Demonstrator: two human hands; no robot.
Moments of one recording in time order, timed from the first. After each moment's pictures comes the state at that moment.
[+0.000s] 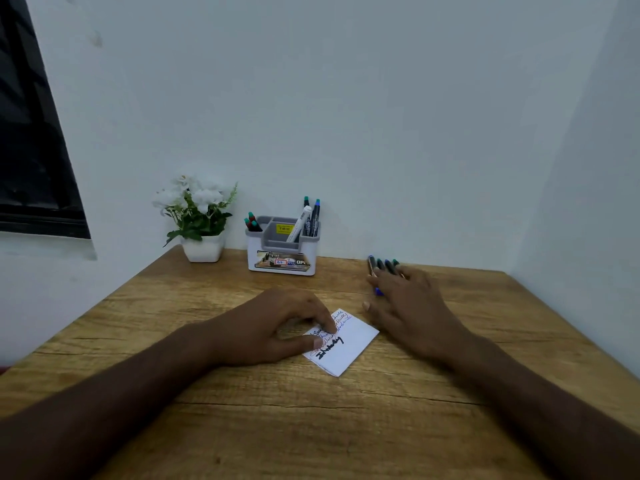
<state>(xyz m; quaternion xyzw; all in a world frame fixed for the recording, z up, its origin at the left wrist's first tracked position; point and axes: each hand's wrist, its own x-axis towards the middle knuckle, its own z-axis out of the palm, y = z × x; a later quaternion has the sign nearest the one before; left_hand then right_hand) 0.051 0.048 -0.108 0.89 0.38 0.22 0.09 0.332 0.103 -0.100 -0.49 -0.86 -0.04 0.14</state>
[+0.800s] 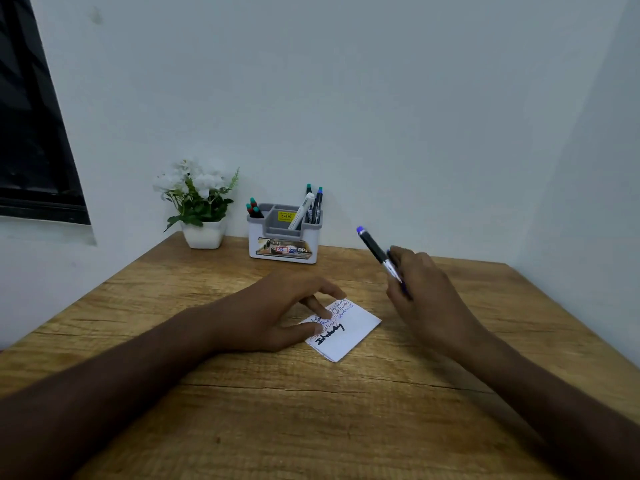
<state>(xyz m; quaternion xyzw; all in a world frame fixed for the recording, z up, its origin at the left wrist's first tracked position) 0.058 0.039 -0.104 0.89 0.39 0.24 0.09 0.326 0.083 -0.092 -0.51 -0.81 0.02 0.30</state>
